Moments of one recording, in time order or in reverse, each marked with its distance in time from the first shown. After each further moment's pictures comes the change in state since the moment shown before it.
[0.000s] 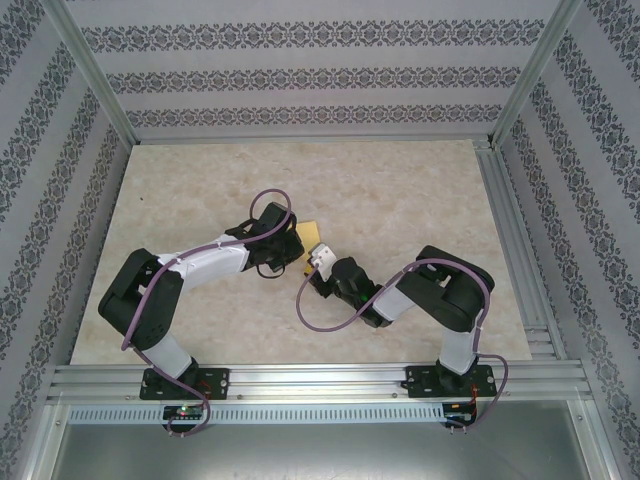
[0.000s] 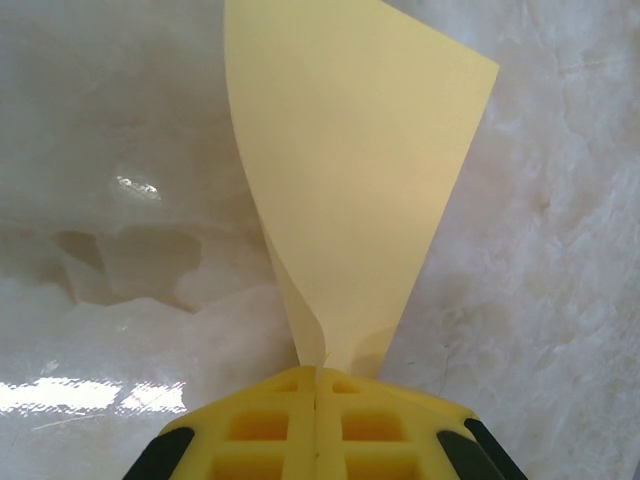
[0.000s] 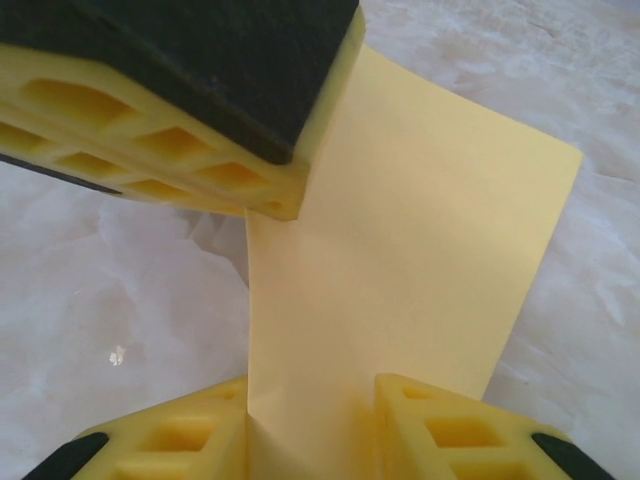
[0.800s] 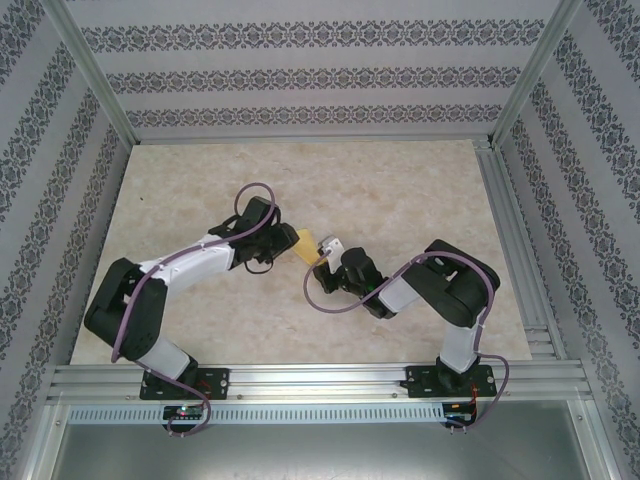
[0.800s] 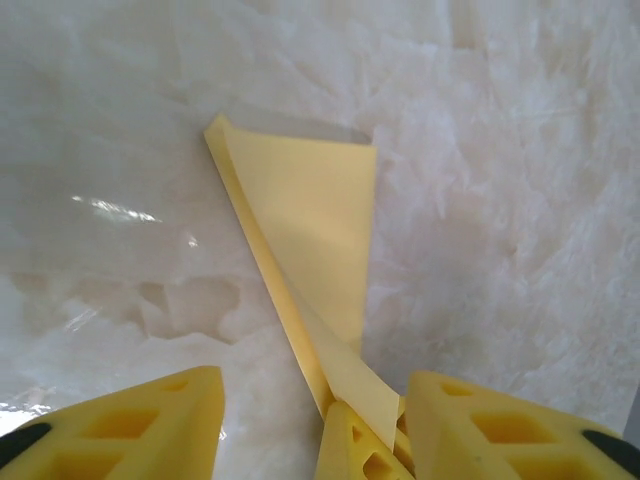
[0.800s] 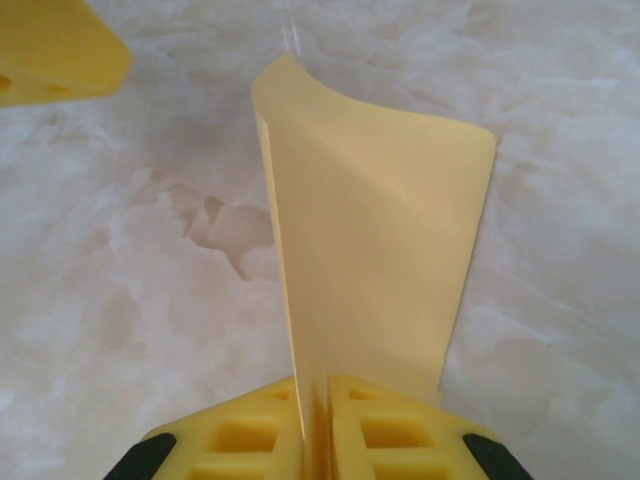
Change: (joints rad) left arm 0.090 -0.104 -0.047 0.000 0.006 0.039; right arm -0.118 -0.005 0.011 -0.060 -0.241 0.201
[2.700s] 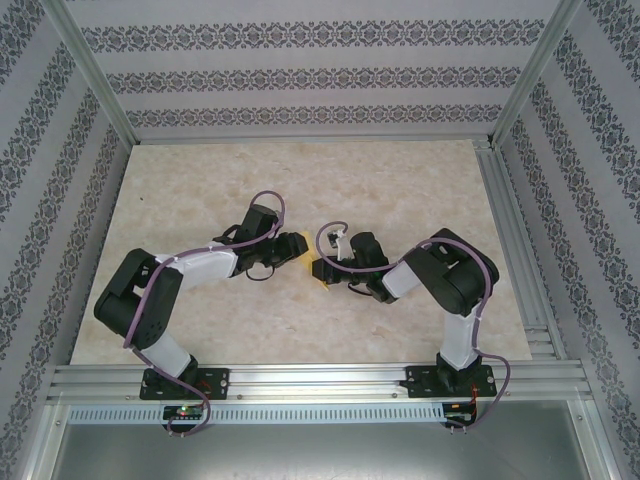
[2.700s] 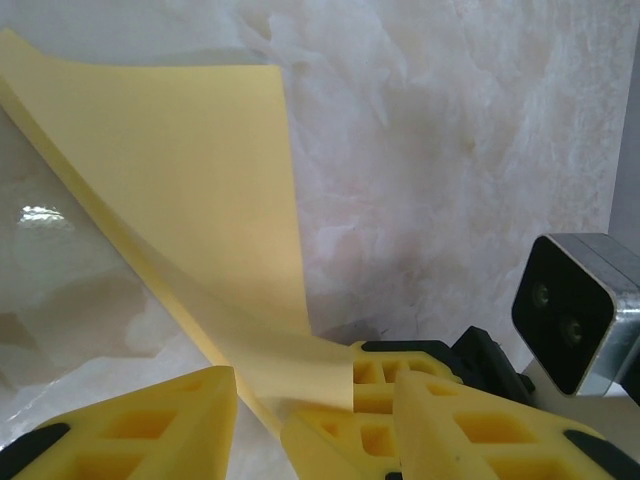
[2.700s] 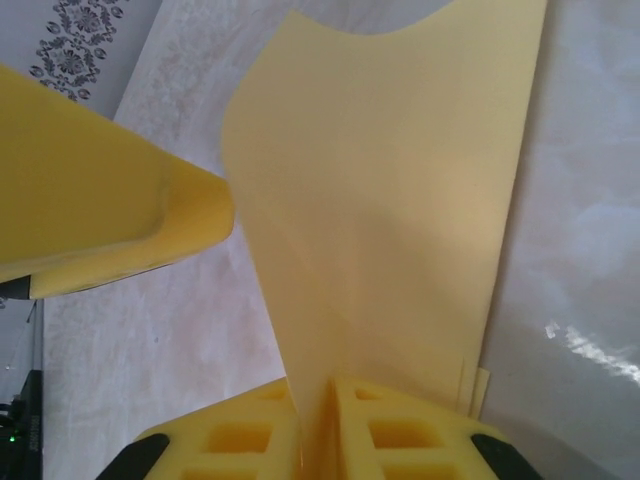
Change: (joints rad) left arm 0.007 0.096 -0.100 0.285 0.237 0.173; right arm -0.136 0.061 0.070 -0.046 -0.449 0.491
